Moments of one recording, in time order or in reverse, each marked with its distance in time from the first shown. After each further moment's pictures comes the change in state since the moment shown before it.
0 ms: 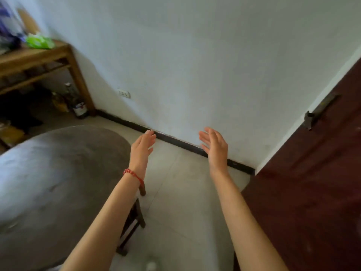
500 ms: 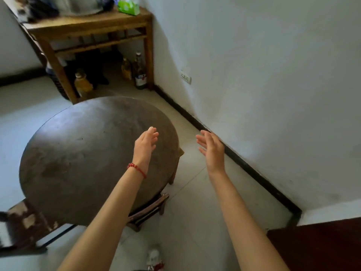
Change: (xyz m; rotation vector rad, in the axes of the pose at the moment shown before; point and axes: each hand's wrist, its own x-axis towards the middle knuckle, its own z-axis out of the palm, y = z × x) left_hand 0.092 -0.034 -0.137 -0.042 0.416 -0.063; right_hand 0.055 0.088 0.172 -0.259 -0.453 0.087
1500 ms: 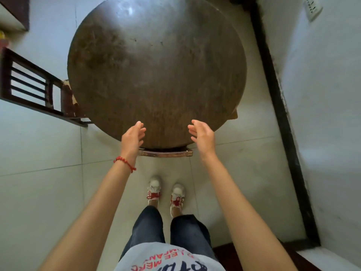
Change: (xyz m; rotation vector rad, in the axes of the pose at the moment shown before) left_hand -0.007 -0.170 -0.087 -0.074 0.663 -0.487; right_hand 0.048 0.172 0.101 -0.230 -0.550 0.438
